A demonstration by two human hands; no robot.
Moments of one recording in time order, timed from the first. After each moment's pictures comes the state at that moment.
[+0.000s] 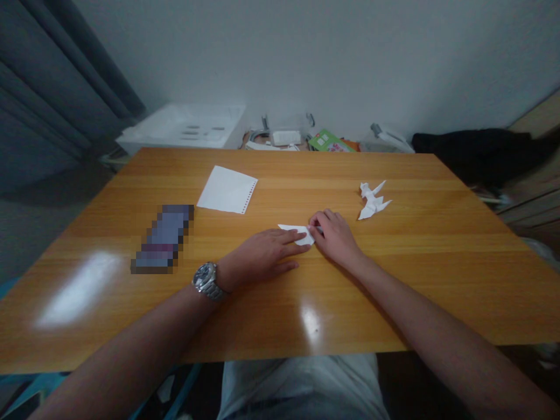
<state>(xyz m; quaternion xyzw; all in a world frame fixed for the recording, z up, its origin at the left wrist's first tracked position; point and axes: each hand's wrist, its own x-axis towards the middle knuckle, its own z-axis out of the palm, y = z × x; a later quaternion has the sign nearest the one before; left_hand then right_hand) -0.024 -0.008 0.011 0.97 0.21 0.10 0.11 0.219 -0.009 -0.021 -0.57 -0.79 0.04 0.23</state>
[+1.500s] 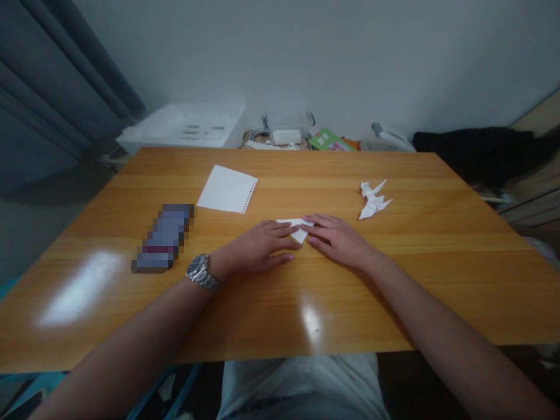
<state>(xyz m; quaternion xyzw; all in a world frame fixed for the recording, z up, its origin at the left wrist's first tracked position) -0.034 0.006 0.020 0.96 0.20 0.10 0.14 0.240 -0.014 -0.008 -0.42 -0.89 0.08 0.17</state>
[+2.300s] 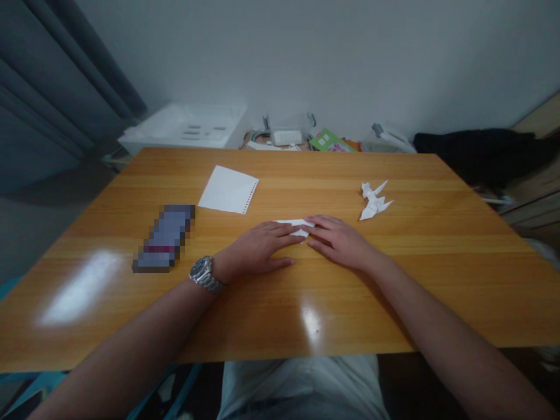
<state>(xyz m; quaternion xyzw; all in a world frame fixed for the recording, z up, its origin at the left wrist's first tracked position) -0.034 0.003 0.013 0.96 0.23 0.10 0.13 0.242 -0.015 -0.004 -0.40 -0.90 0.05 0.15</state>
